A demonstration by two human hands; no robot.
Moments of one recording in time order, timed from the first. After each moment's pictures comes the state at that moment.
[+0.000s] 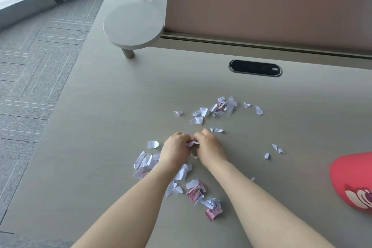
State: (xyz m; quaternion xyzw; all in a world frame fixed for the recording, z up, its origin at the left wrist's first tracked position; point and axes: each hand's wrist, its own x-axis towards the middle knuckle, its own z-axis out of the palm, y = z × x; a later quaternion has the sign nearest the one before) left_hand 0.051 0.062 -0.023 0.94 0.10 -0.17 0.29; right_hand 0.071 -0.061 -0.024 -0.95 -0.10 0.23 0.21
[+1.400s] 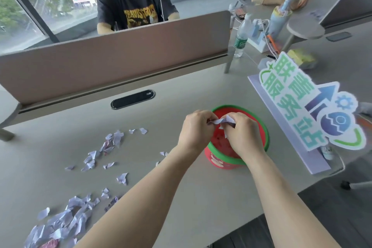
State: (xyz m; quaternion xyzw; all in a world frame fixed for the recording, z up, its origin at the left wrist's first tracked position) left_hand 0.062 -0.322 0.146 0.87 -0.22 -0.04 0.43; right_hand 0.005 -0.447 0.139 -0.91 0.18 -0.14 0.34
